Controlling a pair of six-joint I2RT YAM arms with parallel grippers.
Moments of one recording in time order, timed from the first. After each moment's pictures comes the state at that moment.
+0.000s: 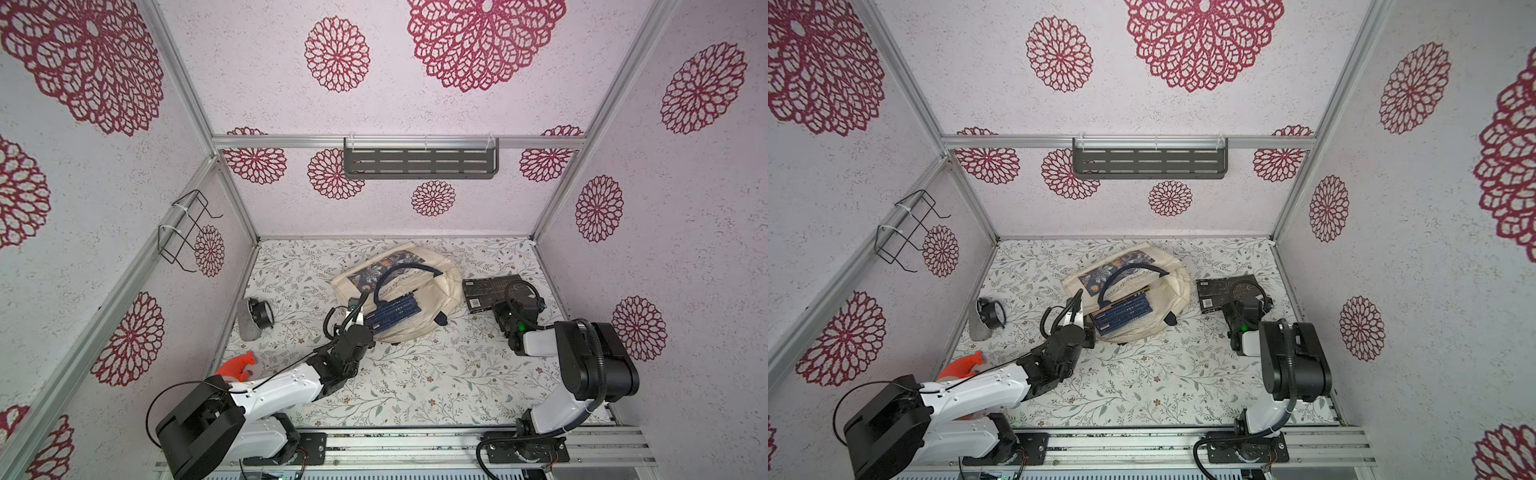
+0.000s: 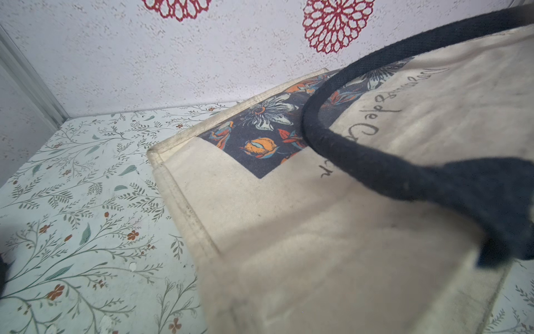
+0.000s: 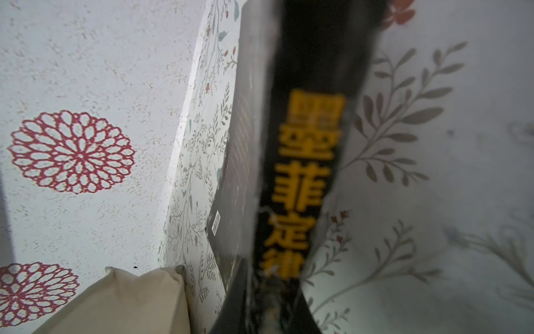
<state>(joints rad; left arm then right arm) -0.84 1.25 0.49 0.32 -0.72 -0.27 -0.01 1.68 0.54 0.63 0.00 1.16</state>
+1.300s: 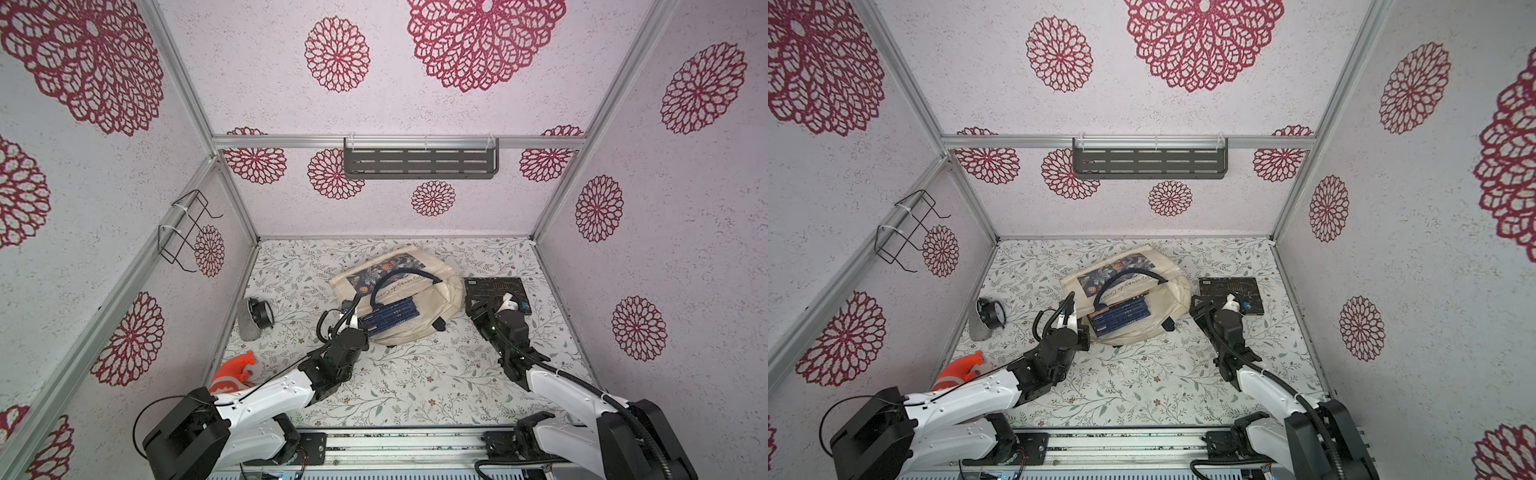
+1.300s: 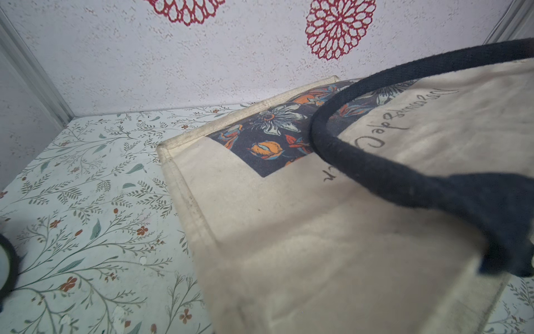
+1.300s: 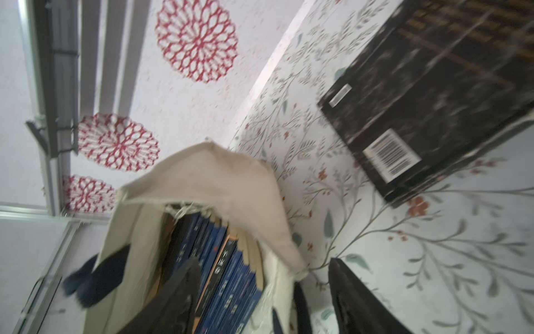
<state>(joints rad) -0.84 1.17 0.44 0.29 -0.71 -0.27 0.42 1.10 0.37 0.41 0.10 1.11</state>
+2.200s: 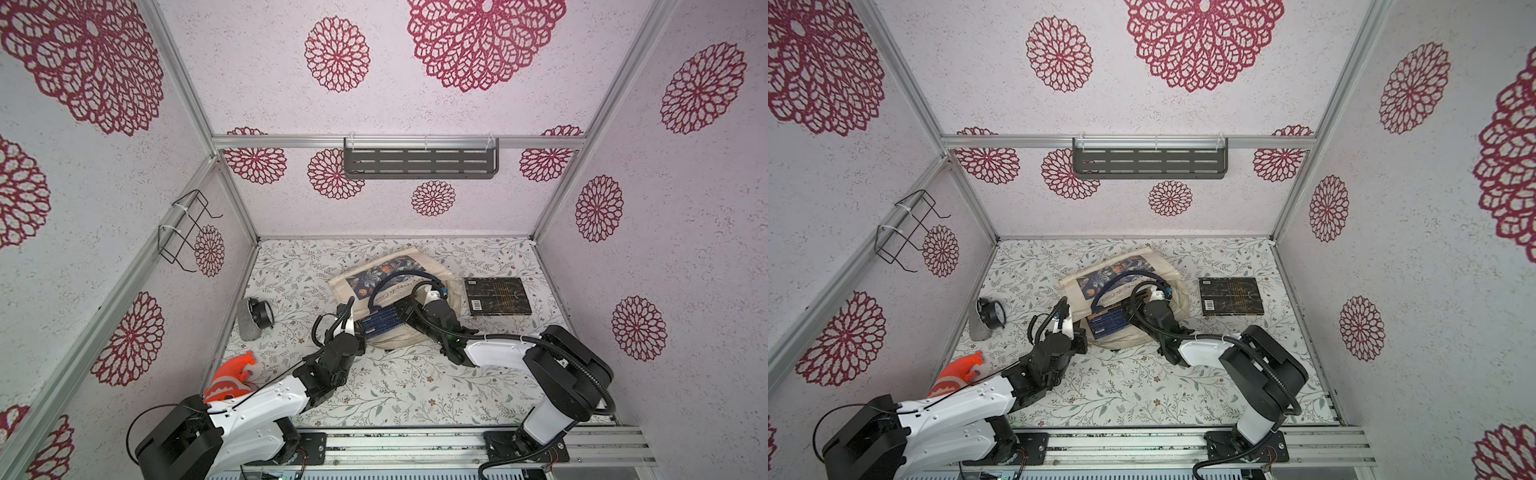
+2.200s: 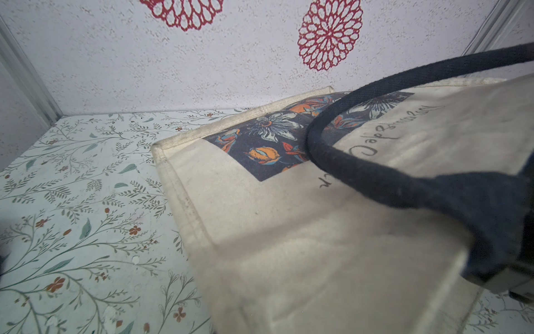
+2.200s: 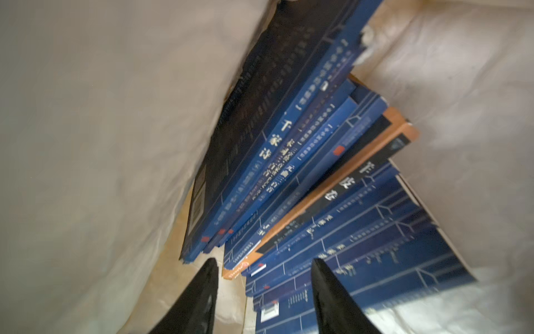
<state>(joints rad) -0.84 1.11 0.38 0.36 -0.68 -0.28 0.79 1.67 0.75 0.57 0.11 1.11</state>
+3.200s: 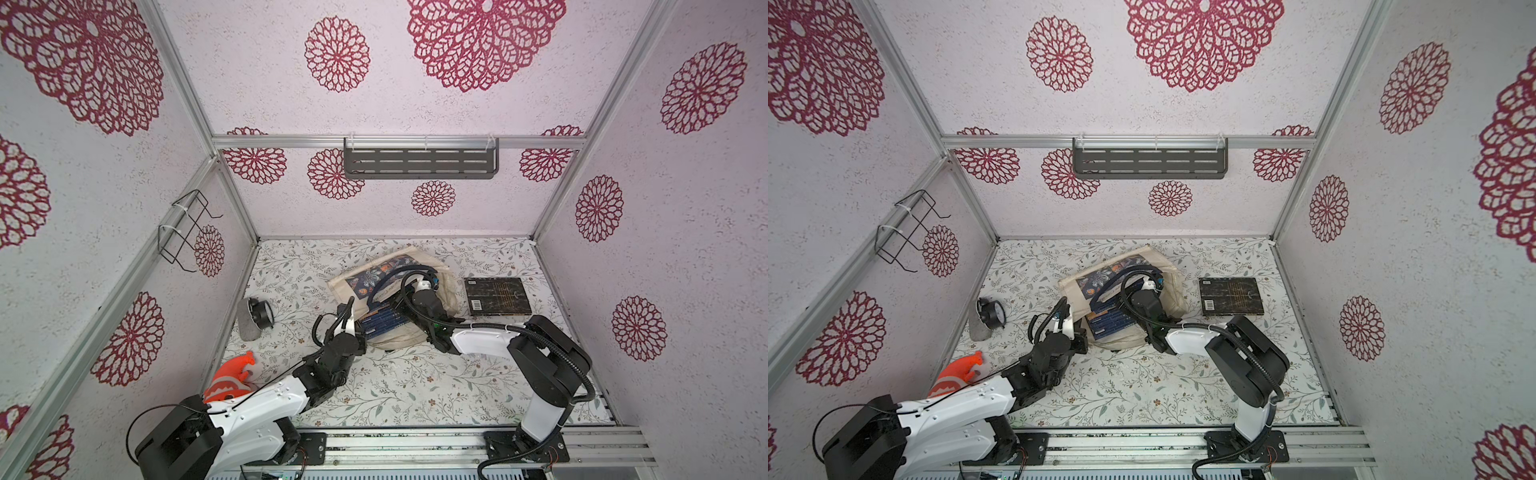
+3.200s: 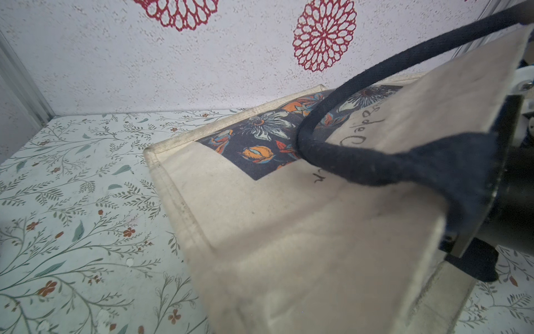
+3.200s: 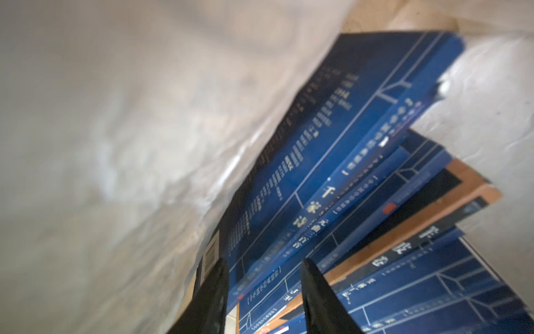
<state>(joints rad) -0.84 1.10 0.38 0.36 -0.66 -0.28 0.80 1.76 0.91 0.53 0.19 1.12</state>
